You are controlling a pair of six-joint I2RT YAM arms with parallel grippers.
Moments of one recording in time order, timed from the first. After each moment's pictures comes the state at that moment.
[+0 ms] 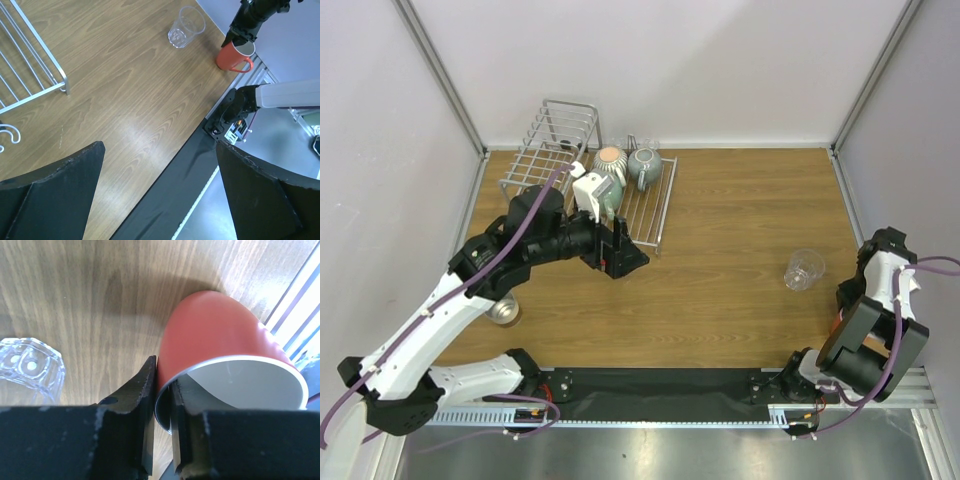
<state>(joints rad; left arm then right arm) -0.79 1.04 1.36 -0.75 0.24 -0.36 -0.59 1.31 0.87 -0.96 0.26 0.67</state>
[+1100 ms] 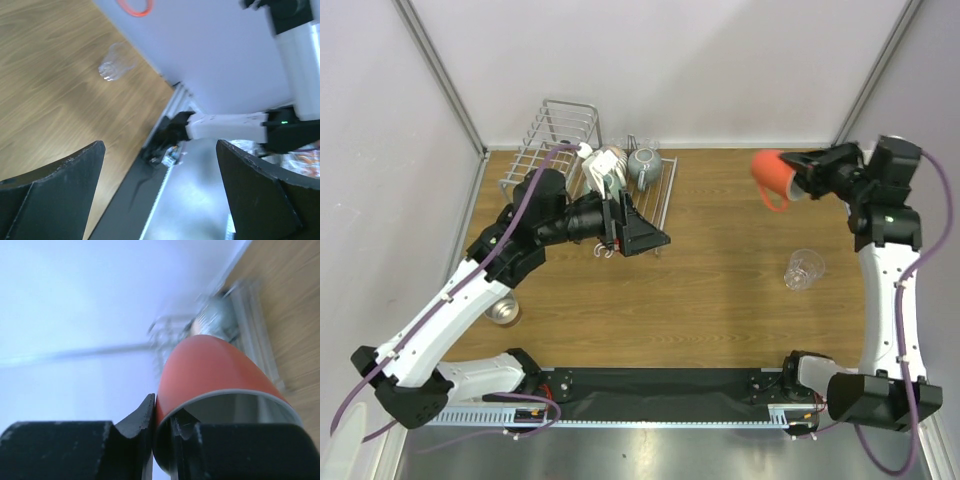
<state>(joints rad) -0.72 1.12 1.36 -0.48 0.48 -0.58 -0.19 1.14 1.39 -0.56 -0.53 1.24</state>
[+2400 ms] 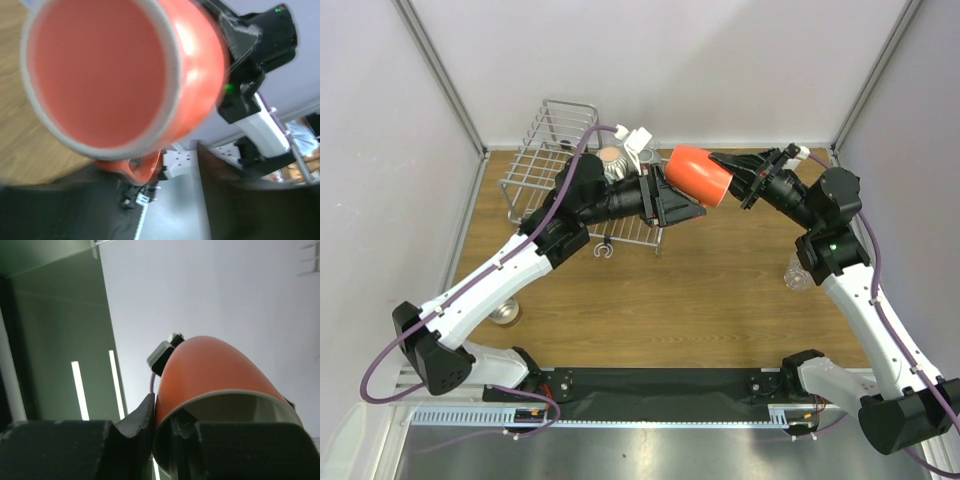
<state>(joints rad) -0.78 1.33 1.37 -0.06 0.52 -0.79 0.31 1.04 1.11 0.17 -0.59 1.97</state>
